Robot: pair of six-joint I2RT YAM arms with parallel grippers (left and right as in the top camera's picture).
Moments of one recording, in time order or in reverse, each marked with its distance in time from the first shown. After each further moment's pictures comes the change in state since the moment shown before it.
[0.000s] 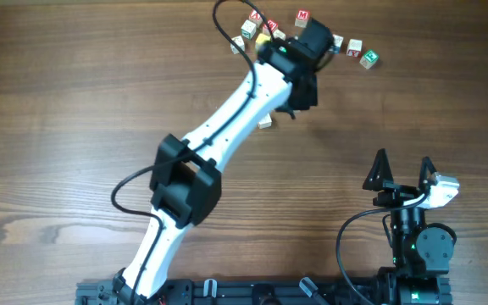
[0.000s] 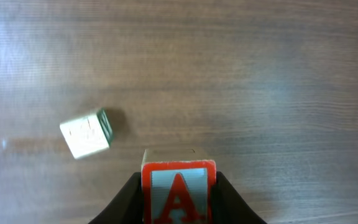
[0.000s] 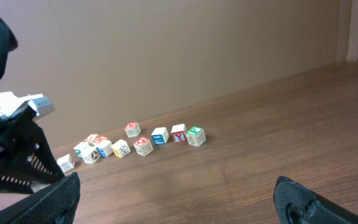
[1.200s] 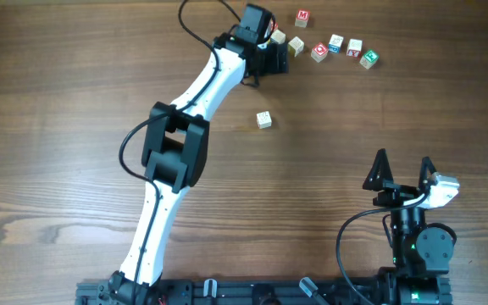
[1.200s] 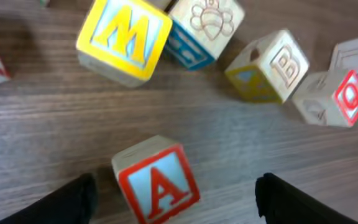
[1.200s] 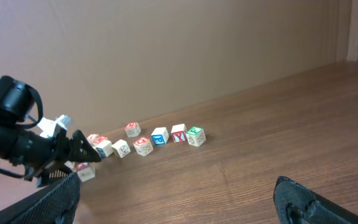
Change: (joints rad) left arm 0.266 0.249 -0.006 0.531 0.217 0.229; right arm 0.000 0.000 0.000 0.000 0.000 0.000
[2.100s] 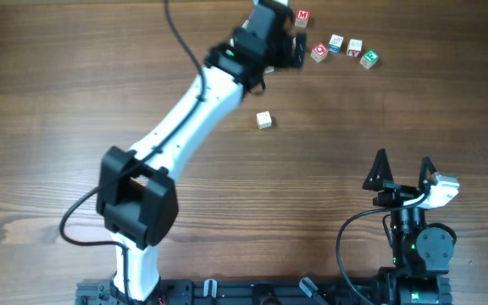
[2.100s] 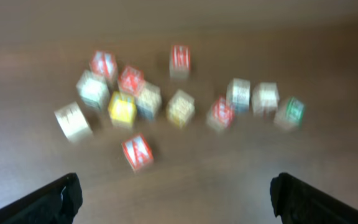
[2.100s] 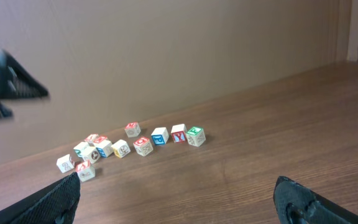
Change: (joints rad) left arm -0.109 -0.533 -0.378 0.159 -0.283 0.177; right arm 0.000 0.000 0.000 0.000 0.000 0.000
